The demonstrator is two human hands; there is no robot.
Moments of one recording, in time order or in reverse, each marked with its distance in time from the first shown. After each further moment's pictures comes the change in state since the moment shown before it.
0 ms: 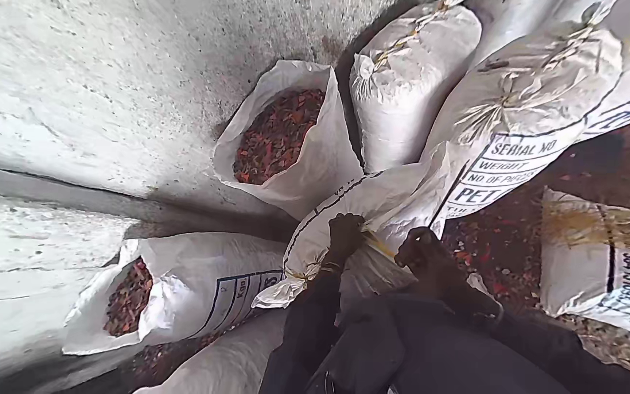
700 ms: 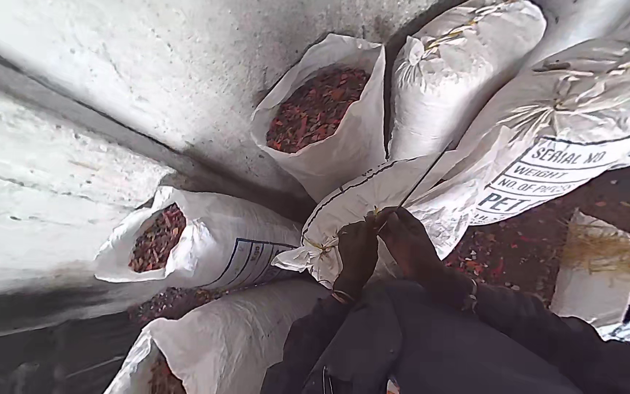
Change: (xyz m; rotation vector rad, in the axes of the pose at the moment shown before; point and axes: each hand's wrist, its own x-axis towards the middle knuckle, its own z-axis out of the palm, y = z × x) left_hand -0.113 0.023 0.033 -0.121 0.934 0.097; right_hand 0.005 0.014 0.086 -0.068 -0.076 0.031
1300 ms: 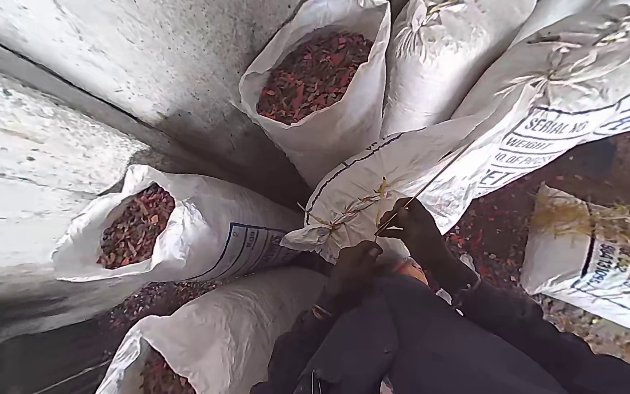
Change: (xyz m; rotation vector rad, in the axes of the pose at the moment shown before) left_hand -0.048 -0.045 -0.100 -0.662 -0.674 -0.186; right_hand -0.038 0.036 0.020 -0.242 0.096 0.123
